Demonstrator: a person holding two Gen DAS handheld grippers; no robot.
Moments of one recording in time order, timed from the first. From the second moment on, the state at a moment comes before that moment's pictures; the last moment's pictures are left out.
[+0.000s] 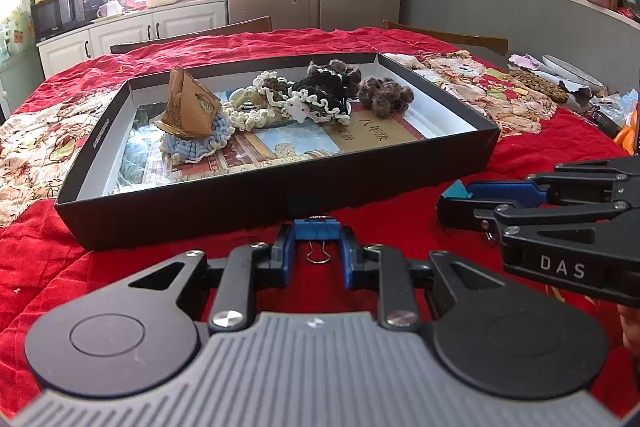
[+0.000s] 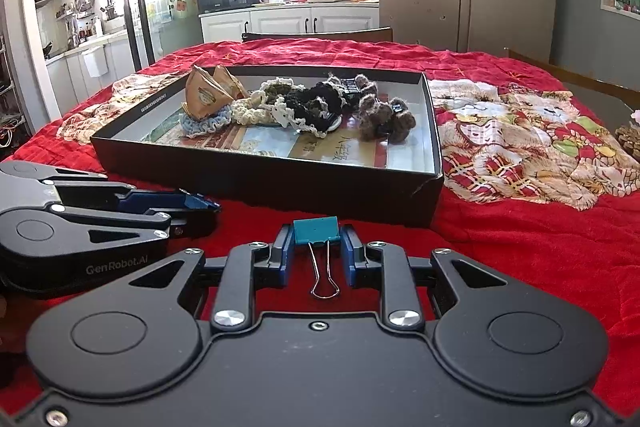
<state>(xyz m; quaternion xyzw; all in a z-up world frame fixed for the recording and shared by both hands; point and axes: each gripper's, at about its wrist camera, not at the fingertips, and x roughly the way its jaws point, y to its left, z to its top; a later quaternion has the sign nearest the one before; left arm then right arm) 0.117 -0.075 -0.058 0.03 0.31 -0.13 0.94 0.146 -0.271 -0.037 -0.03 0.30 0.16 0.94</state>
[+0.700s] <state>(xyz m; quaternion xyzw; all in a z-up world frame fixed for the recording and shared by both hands) 0.105 -0.063 -0.028 0.02 0.28 -0.14 0.95 0.134 -0.269 -0.004 -0.03 0.26 0.18 0.95</state>
